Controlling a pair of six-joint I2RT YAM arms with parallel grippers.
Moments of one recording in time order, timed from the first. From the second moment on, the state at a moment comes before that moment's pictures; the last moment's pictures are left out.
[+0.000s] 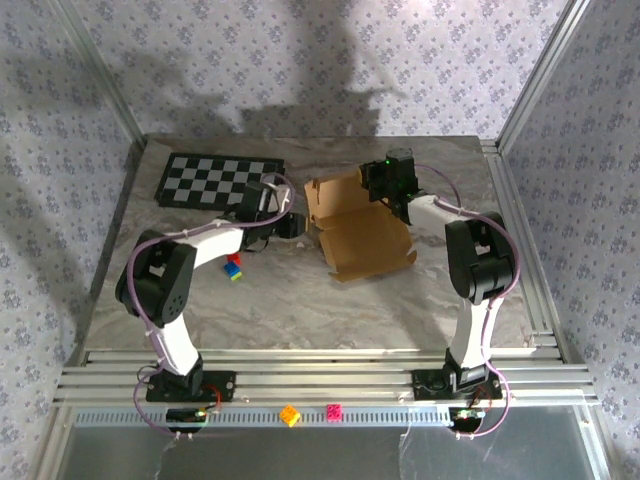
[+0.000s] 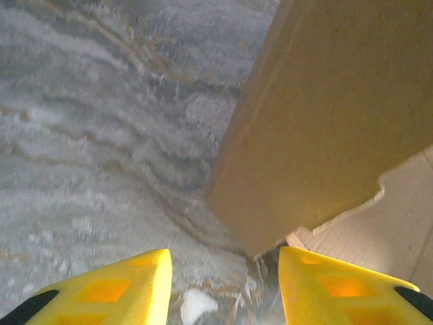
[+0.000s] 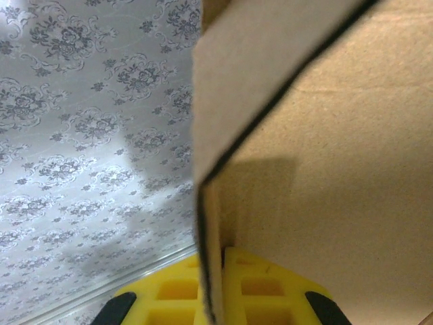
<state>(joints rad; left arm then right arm) -0.45 1.79 1.05 0.02 0.31 -0.31 0.30 1.94 1.27 0.25 -0.21 1.61</state>
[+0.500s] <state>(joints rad) -0.48 1.85 1.13 0.09 0.33 -0.27 0.29 1.94 1.27 0.25 -0.23 1.61</state>
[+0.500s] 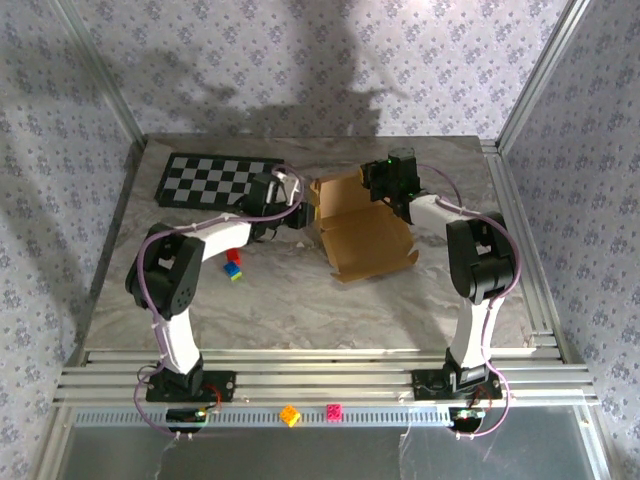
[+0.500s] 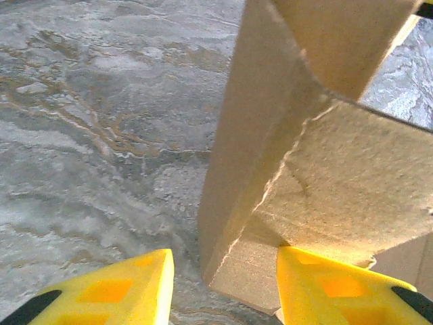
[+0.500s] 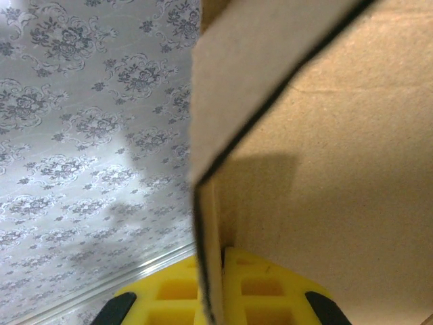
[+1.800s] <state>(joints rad) -0.57 1.96 1.29 0.06 0.12 -0.35 0.29 1.93 1.27 0.24 -0.21 1.64</state>
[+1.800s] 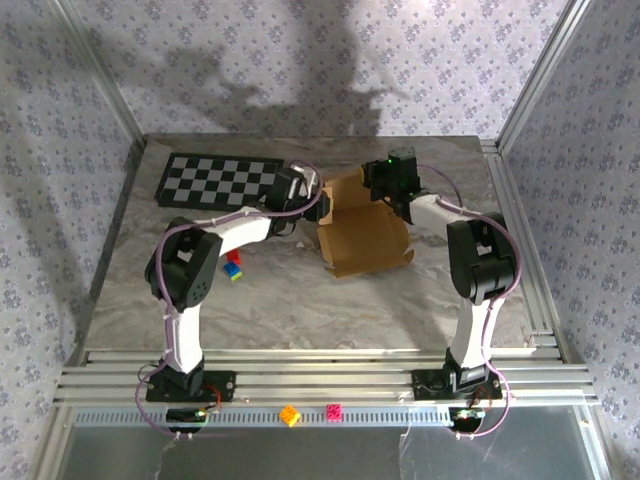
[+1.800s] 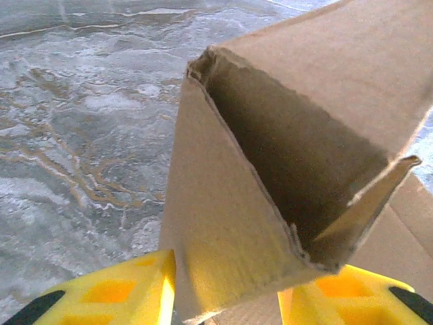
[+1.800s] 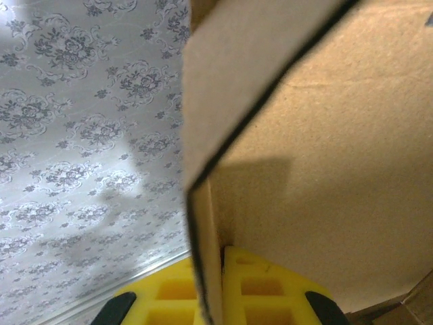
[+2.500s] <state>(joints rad) -0.60 2.06 1.37 0.05 -0.12 -0.46 0.32 1.92 1.27 0.23 -0.12 1.68</state>
